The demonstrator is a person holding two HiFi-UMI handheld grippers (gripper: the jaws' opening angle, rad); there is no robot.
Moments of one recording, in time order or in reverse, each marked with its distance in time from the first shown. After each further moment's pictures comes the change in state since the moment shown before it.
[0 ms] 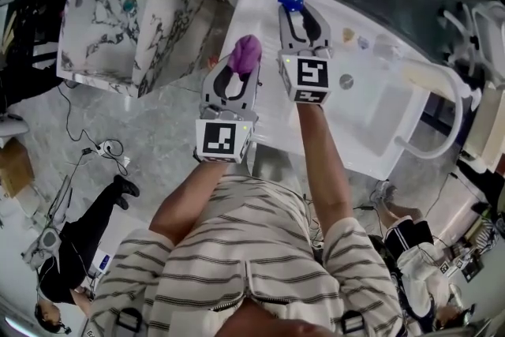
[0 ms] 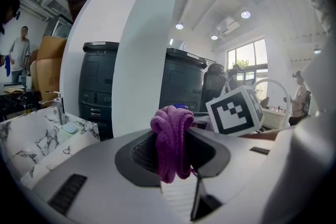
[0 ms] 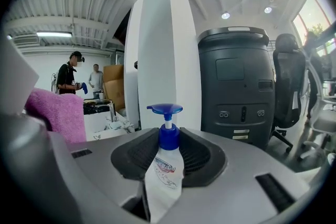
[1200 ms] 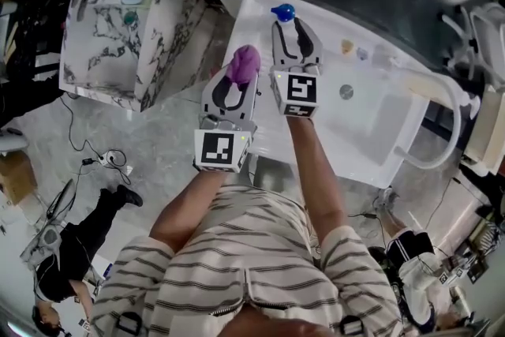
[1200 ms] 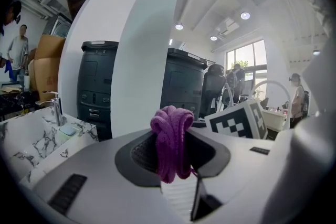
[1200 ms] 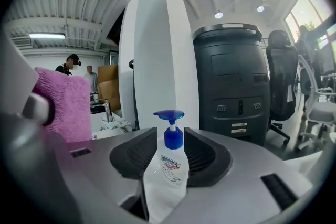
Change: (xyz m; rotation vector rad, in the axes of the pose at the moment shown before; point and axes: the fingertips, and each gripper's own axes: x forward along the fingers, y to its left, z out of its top) left arm 0.010 0.007 0.008 -0.005 -0.009 -0.017; right arm 0.007 0.006 -0.018 0.043 -0.001 -0.051
